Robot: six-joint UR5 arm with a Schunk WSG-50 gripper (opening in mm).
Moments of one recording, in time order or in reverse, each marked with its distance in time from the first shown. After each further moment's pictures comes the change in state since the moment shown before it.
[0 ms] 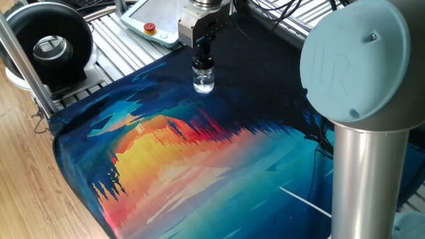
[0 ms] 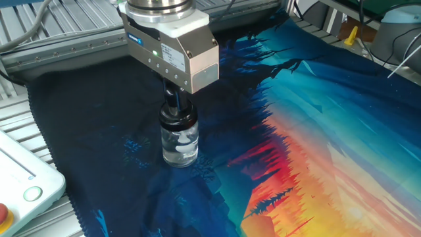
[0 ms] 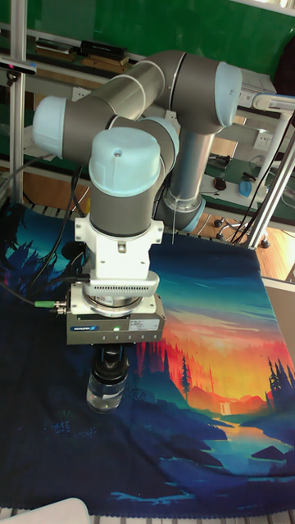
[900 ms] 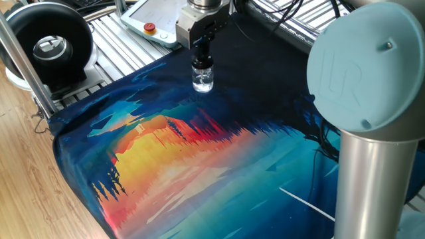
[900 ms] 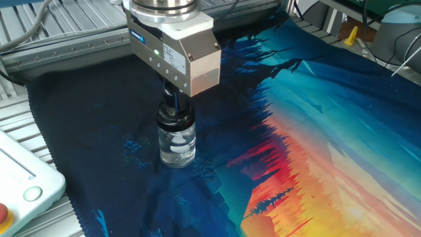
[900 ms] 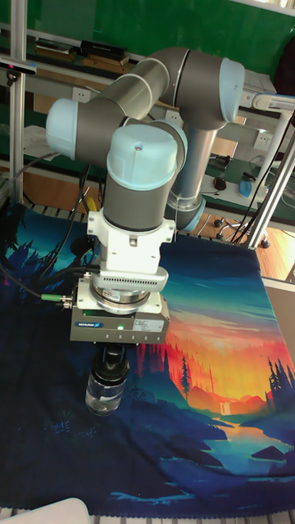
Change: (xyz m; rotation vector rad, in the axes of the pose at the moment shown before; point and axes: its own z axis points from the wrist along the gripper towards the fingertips) arm -0.003 0.003 0.000 0.053 -0.050 0.049
